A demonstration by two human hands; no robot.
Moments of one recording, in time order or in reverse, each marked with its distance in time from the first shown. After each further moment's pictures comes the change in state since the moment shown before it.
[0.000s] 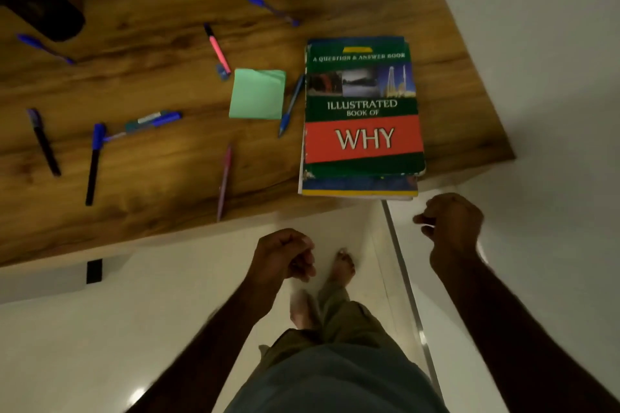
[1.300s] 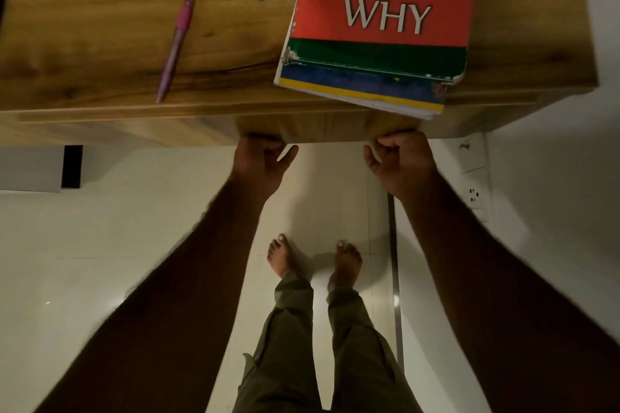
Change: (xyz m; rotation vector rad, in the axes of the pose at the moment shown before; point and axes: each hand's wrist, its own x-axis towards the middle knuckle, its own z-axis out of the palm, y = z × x) left_hand 0.126 -0.079 0.007 -0.753 0.268 0.050; right_hand 0.084 0.093 0.055 0.323 -0.412 0.427
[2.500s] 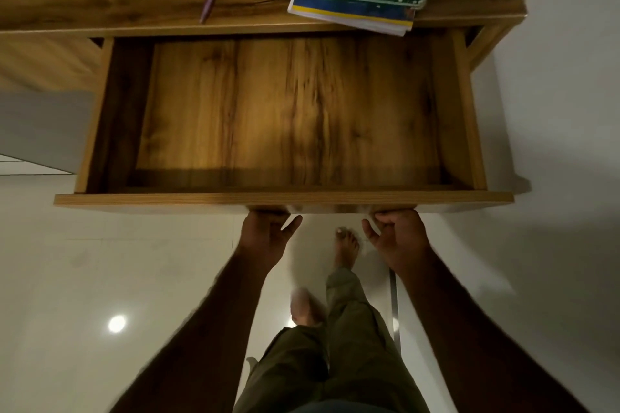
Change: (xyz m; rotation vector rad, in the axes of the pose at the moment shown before) left_hand -0.167 -0.137 -0.150 -0.012 -0.058 -0.061; right_hand -0.154 0.119 -0.173 -0.135 0.036 0.061
